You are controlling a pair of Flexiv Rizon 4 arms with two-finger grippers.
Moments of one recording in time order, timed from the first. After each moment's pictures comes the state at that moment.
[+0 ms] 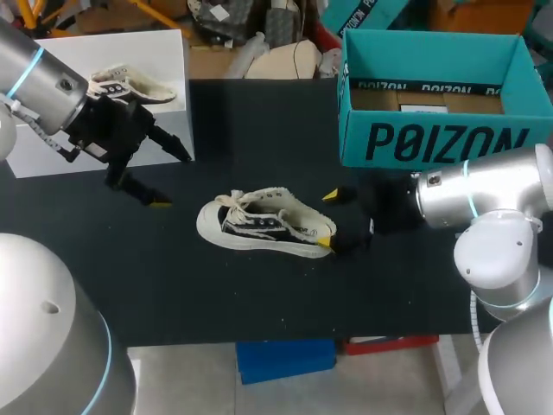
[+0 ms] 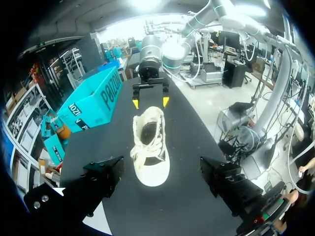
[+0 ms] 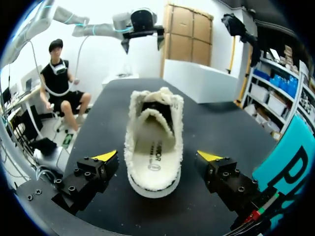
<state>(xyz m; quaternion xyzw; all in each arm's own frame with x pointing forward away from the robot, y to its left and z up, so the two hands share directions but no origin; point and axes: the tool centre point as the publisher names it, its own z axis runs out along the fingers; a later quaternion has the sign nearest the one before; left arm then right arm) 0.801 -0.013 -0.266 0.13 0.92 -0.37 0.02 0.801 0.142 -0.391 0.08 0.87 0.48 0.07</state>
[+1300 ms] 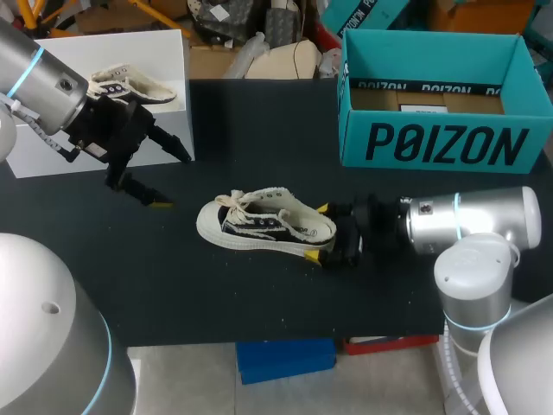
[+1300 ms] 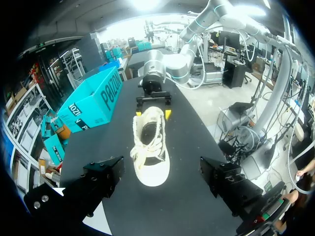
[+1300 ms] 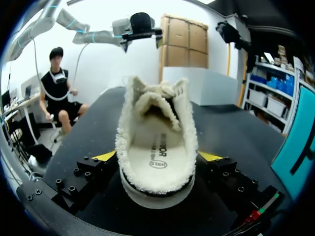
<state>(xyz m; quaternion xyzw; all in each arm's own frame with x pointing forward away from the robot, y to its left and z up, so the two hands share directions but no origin) 0.801 -0.013 -0.266 0.13 0.92 -0.37 0.02 0.802 0.163 -0.431 0.09 0.83 0.54 0.07</state>
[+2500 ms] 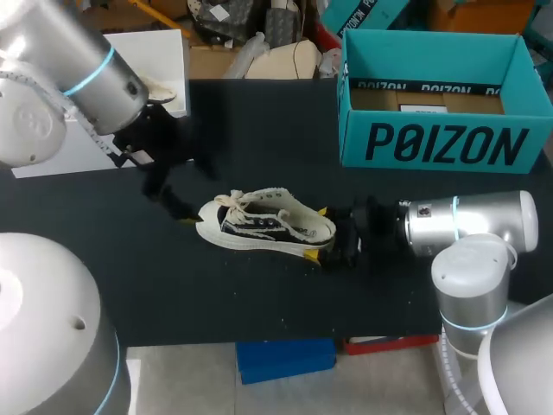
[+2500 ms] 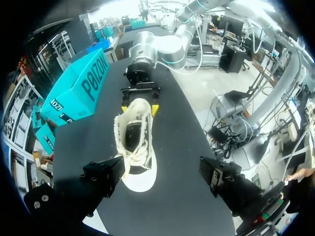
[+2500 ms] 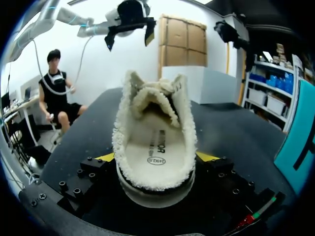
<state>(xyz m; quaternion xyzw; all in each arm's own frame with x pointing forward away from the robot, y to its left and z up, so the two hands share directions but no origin) 0.771 -0.063 -0.274 0.12 0.96 -0.25 -0.01 0.804 0.164 -0.438 0.09 0.83 0.55 0.07</state>
